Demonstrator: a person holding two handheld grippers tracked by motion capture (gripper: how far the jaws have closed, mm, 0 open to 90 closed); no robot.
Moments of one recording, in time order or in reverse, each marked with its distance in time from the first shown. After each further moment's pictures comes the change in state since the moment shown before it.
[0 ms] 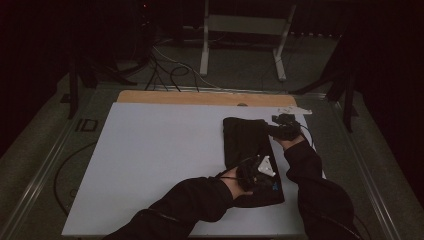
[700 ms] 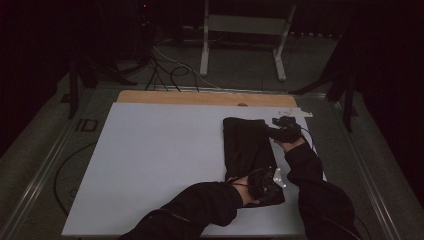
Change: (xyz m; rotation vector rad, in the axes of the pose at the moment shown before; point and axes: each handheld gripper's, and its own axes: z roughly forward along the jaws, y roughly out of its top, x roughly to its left) left arm -0.010 0.002 0.048 0.123 -0.037 0.021; right arm -0.002 -0.008 0.000 0.010 0.003 0.007
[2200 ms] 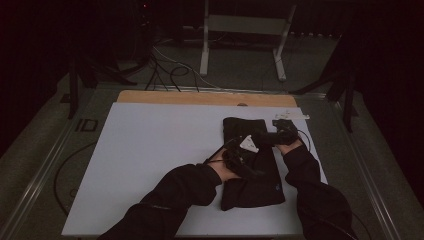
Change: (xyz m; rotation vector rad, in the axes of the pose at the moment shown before) left arm 0.062 -0.031 -0.083 -0.239 0.090 -0.229; right arm 0.004 -0.008 0.007 -0.002 0.079 -0.017
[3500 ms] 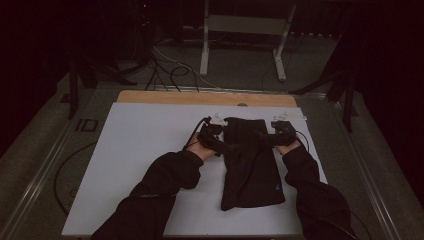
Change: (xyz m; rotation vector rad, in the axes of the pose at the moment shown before) left arm 0.081 -0.024 -0.034 -0.092 0.197 -0.221; right arm -0.005 -0.009 0.011 0.013 0.013 -0.013
